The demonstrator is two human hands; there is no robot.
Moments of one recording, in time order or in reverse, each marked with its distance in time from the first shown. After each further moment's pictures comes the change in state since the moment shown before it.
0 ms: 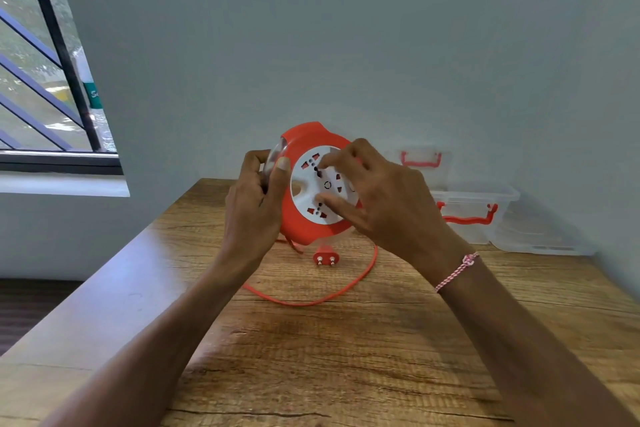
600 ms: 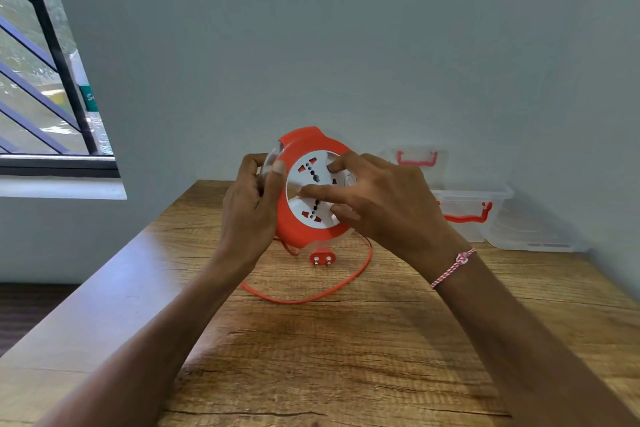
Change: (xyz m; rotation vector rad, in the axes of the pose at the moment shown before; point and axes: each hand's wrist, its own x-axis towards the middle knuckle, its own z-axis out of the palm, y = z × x) left_hand 0.001 -0.003 0.001 -0.010 -0.029 -0.019; right_hand -0.004 0.005 -0.004 -0.268 -0.052 -0.201
